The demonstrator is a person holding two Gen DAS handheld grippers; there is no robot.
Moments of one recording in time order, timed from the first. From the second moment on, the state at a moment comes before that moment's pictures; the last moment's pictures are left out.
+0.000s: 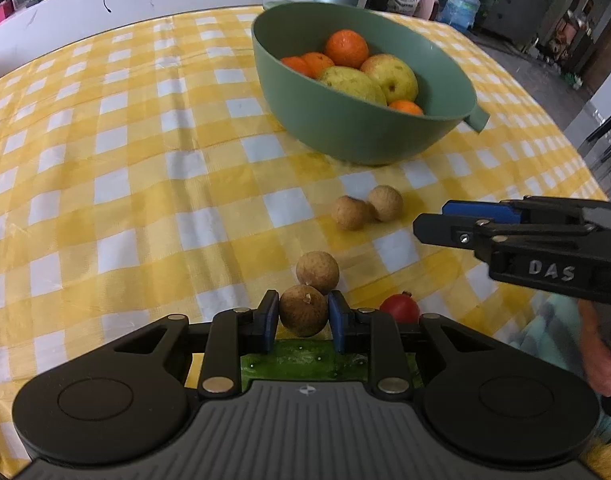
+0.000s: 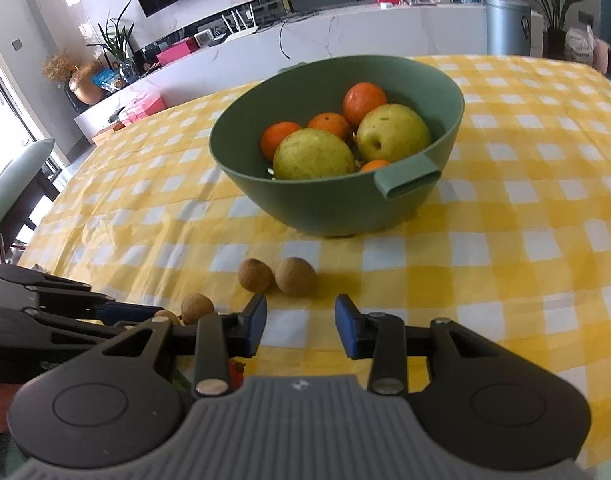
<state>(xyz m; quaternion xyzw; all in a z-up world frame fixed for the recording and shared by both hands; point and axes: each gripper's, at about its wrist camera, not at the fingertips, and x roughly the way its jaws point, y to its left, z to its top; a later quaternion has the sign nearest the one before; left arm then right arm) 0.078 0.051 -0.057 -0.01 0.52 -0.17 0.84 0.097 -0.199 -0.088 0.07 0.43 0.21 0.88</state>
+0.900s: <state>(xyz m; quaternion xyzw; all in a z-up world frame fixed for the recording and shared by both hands) 0.087 0.083 -0.043 -0.10 0.47 -0.13 0.87 0.126 -0.162 -0.101 0.00 0.42 0.22 0.88</state>
